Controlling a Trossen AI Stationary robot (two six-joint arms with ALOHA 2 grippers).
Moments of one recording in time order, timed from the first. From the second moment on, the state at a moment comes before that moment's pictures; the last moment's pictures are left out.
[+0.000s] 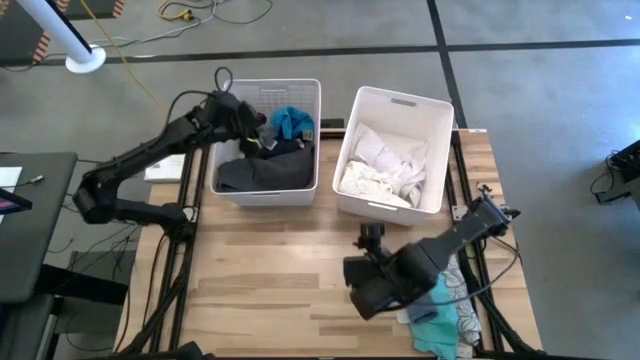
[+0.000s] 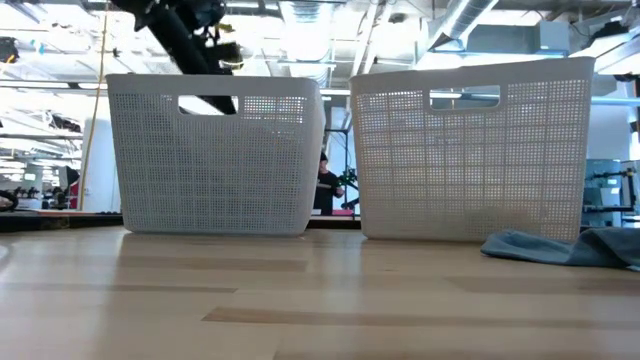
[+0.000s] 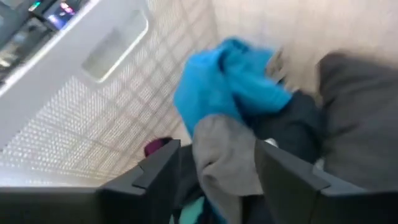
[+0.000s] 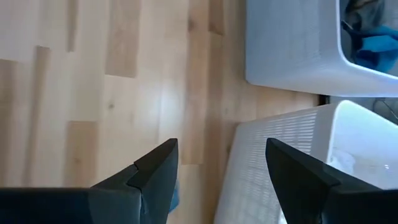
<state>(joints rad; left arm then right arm) 0.73 1.22 1.09 -0.48 -0.19 0.35 0.55 1.97 2.18 -1.57 0.62 0.35</state>
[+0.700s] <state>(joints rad) 0.48 1.01 1.25 -0.53 0.22 0.25 0.71 1.97 2.14 -1.57 0.60 0.61</state>
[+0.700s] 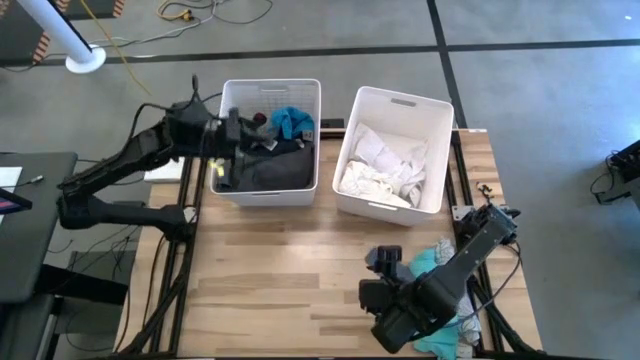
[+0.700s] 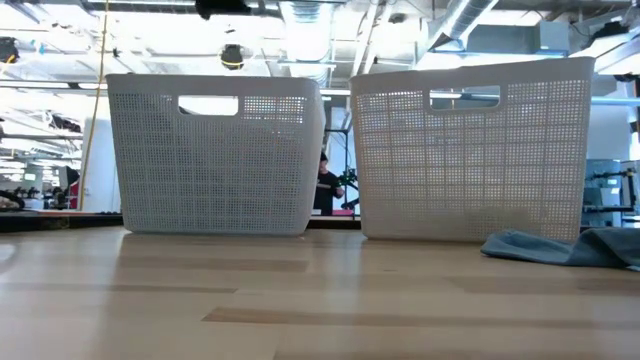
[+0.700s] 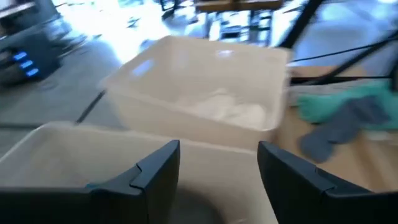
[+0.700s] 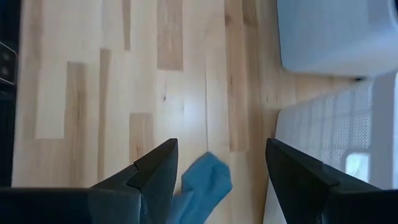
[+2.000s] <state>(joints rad) -0.24 1.03 0.75 -0.07 0.15 0.17 0.65 1.98 1.58 -1.28 0.55 0.93</state>
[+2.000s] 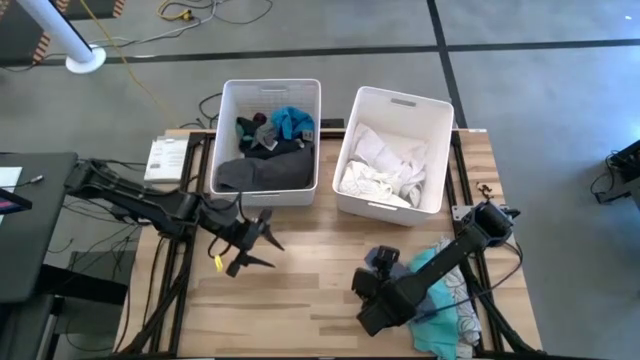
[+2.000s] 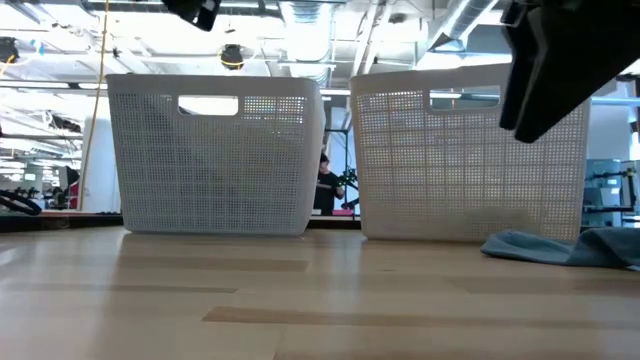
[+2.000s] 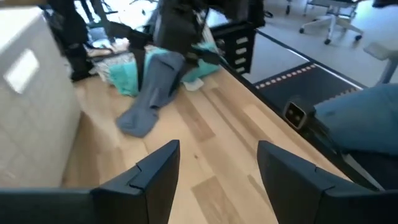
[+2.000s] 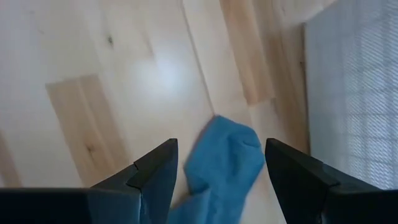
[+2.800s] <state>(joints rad) -0.38 1.03 0.65 0.04 0.15 0.13 0.57 1.98 1.58 -0.77 0.55 0.86</state>
